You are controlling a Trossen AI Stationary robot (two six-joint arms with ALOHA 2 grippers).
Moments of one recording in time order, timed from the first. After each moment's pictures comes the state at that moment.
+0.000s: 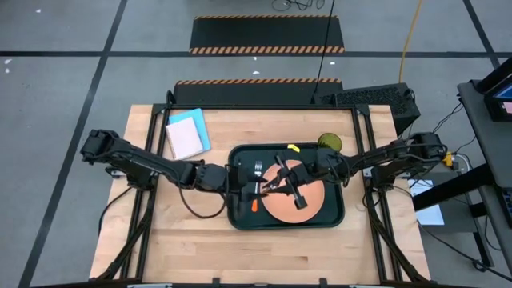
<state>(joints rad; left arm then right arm) -0.24 1.51 0.99 0.27 -0.19 -0.13 0.06 1.46 0.69 0.94 -0.37 -0.05</state>
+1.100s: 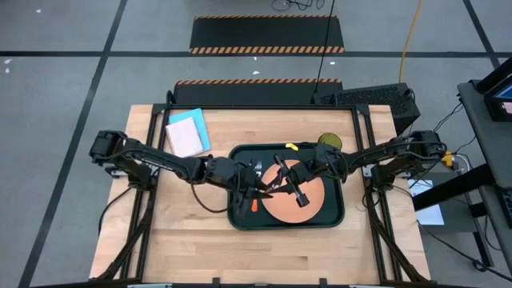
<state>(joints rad) -0.14 1.59 0.99 0.36 0.11 -0.11 0.03 1.46 0.69 0.91 -0.47 -0.06</state>
